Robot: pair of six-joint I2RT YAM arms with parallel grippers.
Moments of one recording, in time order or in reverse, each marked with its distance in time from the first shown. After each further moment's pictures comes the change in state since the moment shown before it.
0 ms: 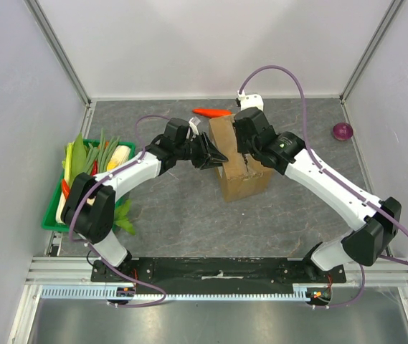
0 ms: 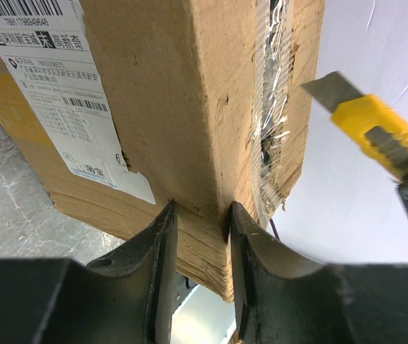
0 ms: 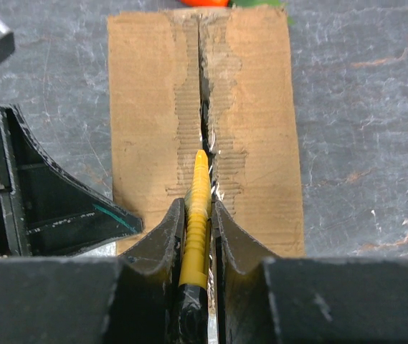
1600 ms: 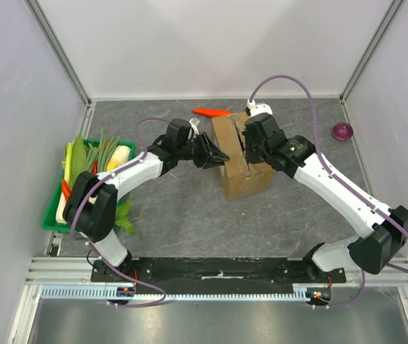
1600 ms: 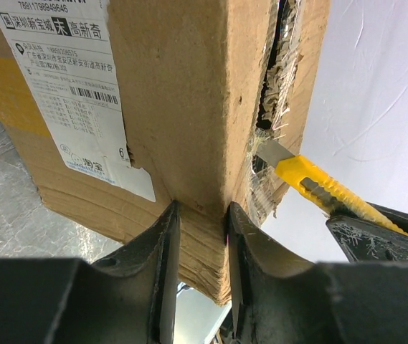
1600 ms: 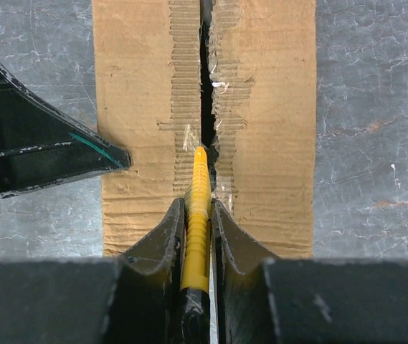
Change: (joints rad) left arm -0.006 0.018 -0.002 0.033 -0.024 -0.090; right arm -0.053 -0.069 -0.064 -0.112 -0.150 0.042
